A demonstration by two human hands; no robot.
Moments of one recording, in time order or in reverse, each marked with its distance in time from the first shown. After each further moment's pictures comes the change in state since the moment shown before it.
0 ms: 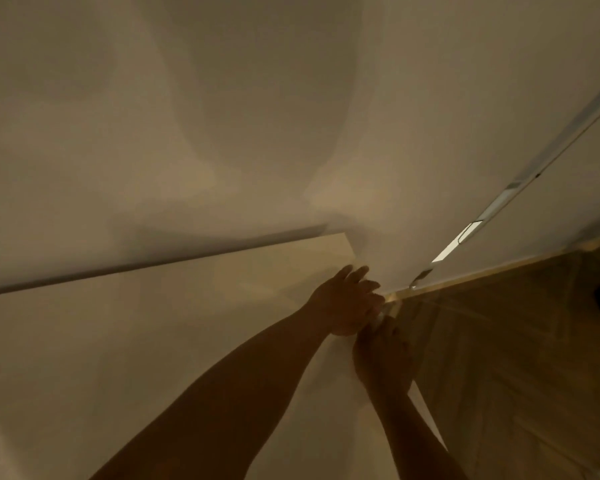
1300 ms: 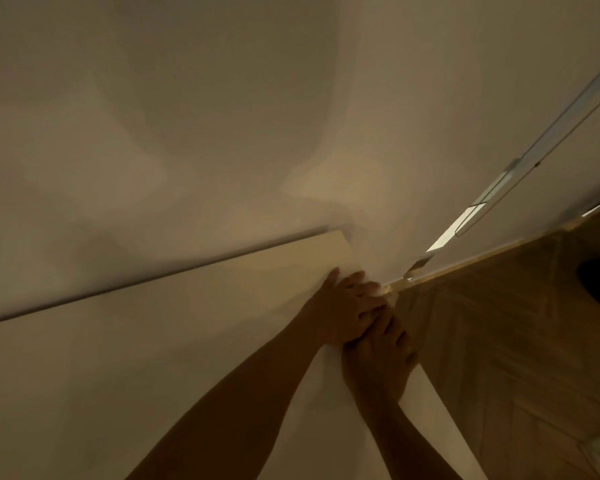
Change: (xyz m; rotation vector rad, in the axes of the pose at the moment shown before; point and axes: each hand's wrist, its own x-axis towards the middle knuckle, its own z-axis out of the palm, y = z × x) left_hand -0.013 -0.024 0.006 -0.350 -0.018 -0.061; right_hand 0.003 -0.039 0.029 -0.088 0.162 0.145
